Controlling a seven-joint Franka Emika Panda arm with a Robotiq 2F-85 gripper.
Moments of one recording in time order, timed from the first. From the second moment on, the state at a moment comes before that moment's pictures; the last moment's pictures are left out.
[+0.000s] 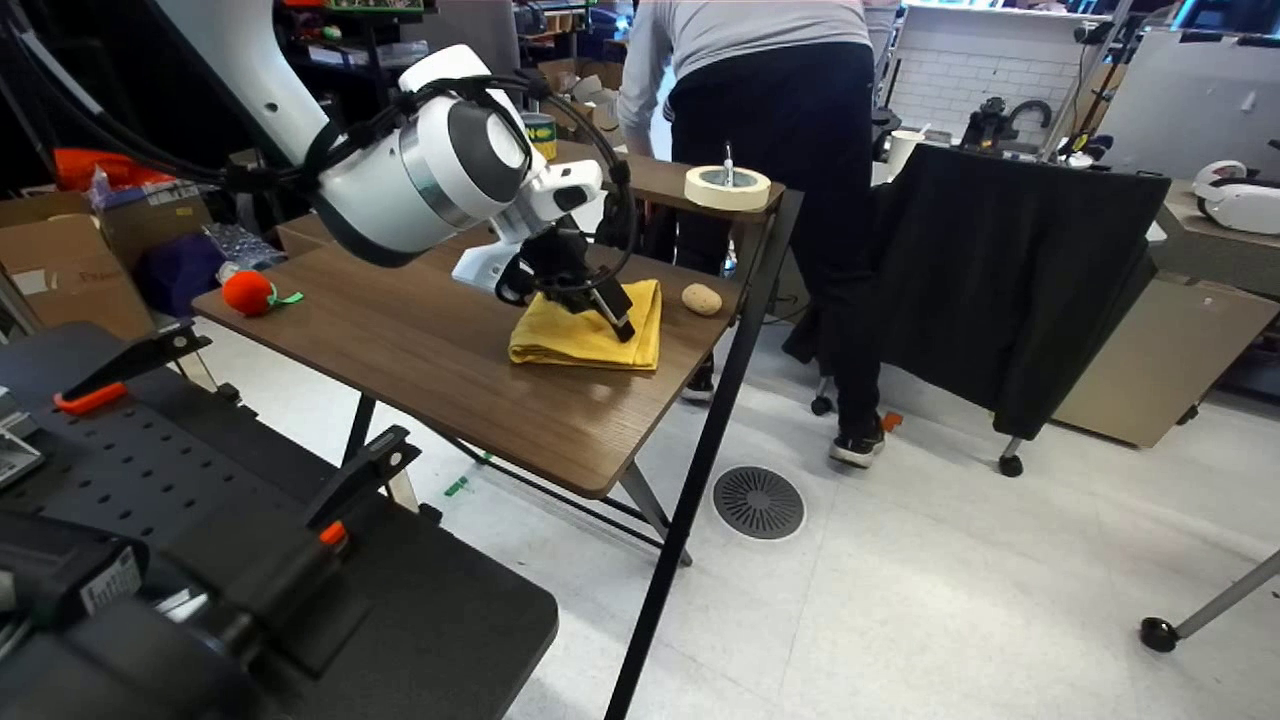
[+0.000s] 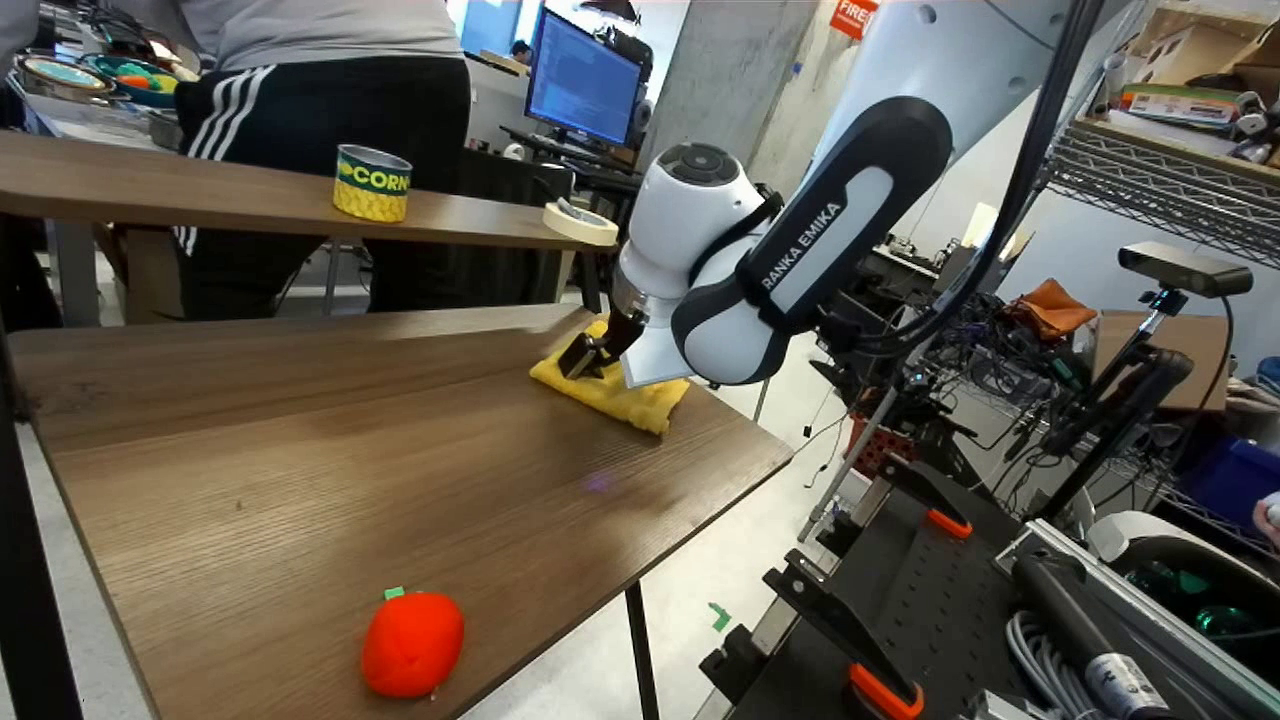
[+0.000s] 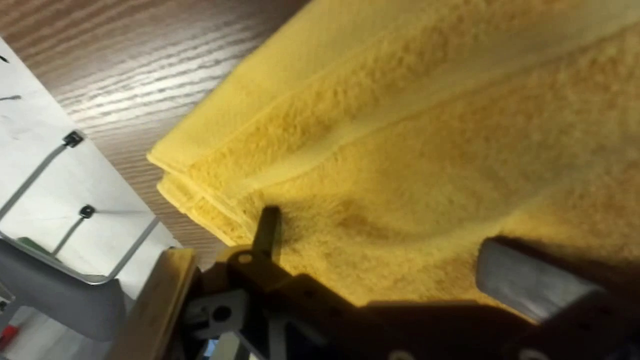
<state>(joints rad) 0.39 1.10 -0.48 -1.71 -0.31 2.99 0.76</state>
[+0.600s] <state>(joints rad) 0.03 0.97 -0.05 -1.75 -0.17 2.97 0.17</state>
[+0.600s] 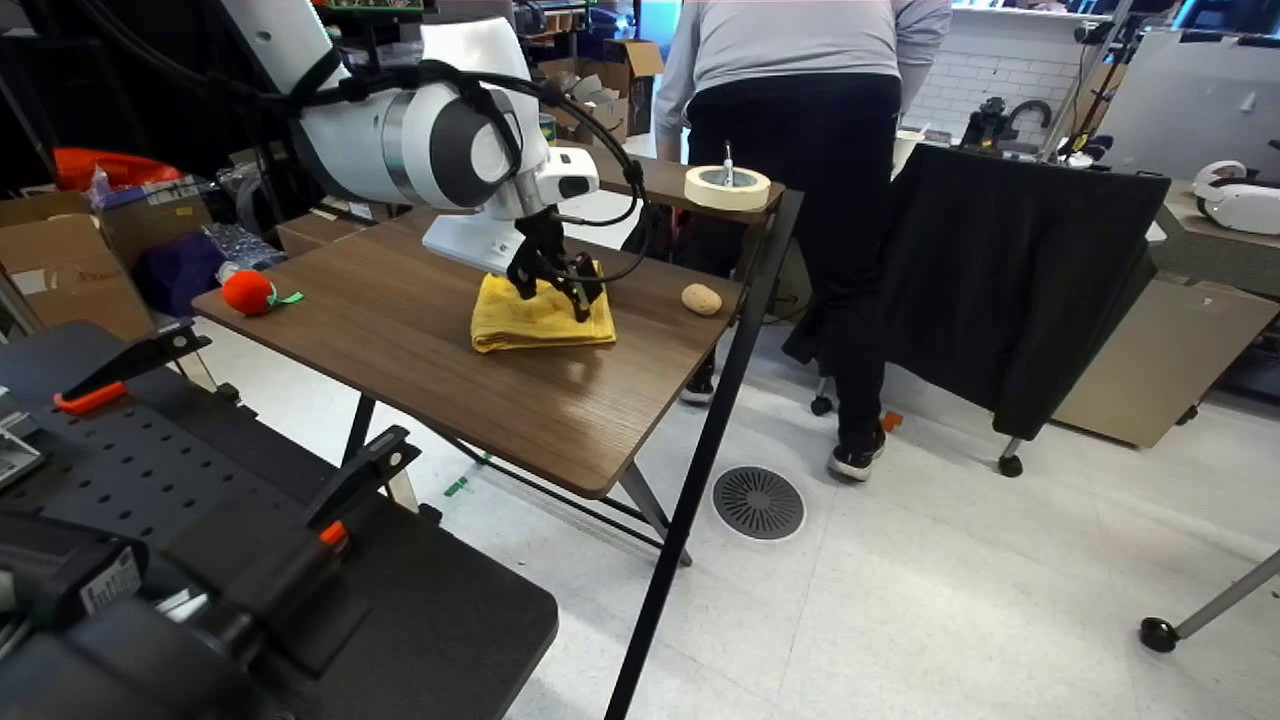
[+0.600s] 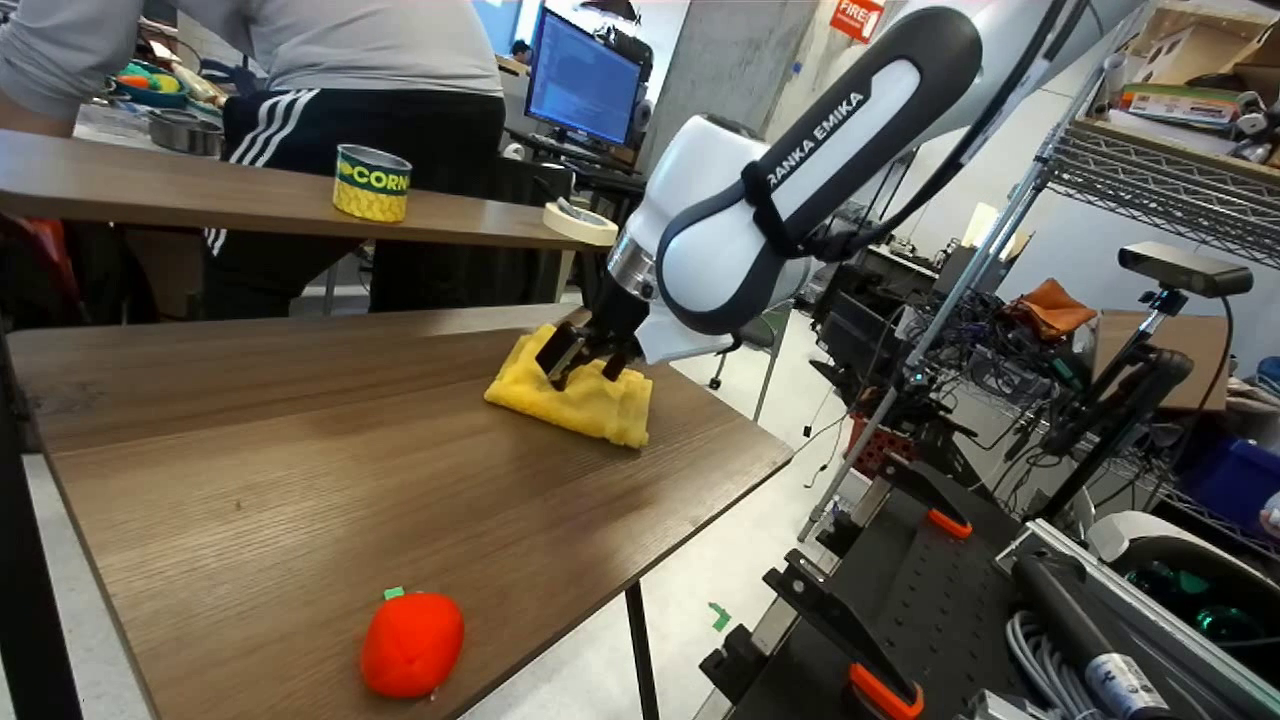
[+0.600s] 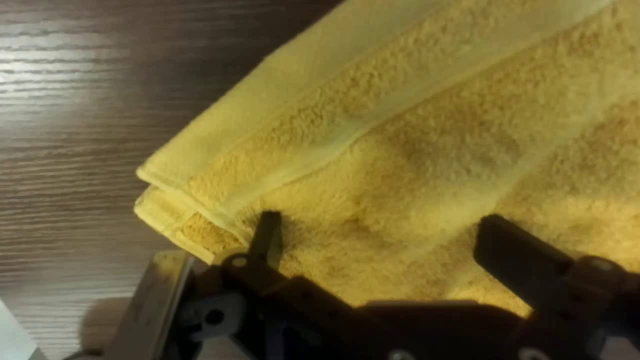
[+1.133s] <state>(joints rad) 0.06 0.94 -0.05 -1.75 -0.13 2.79 0.15</state>
